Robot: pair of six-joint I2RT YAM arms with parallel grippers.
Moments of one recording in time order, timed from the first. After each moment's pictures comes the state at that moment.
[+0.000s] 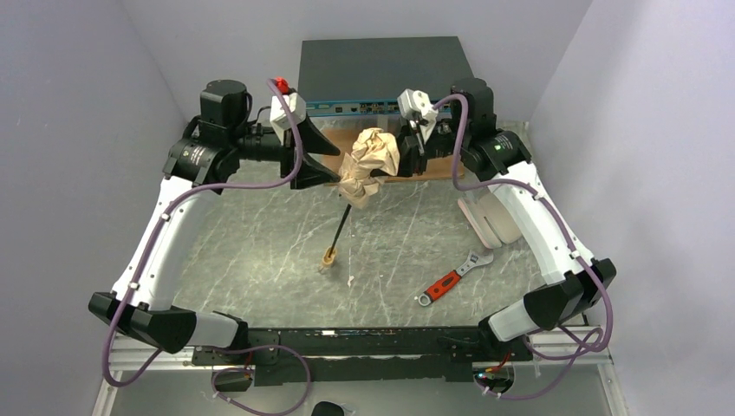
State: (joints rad) left arm -0.34 1.36 1.70 -0.70 1.14 0.31; right arm 0.44 1.47 1.69 -0.52 -1.27 -0.41
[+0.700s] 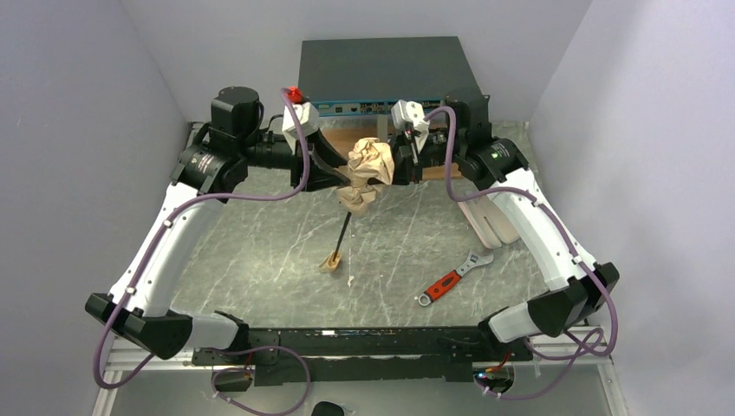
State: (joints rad) left arm -0.44 1.34 1.68 -0.64 1.09 0.26; right arm 0.48 1.44 1.64 -0.57 -1.19 -0.47
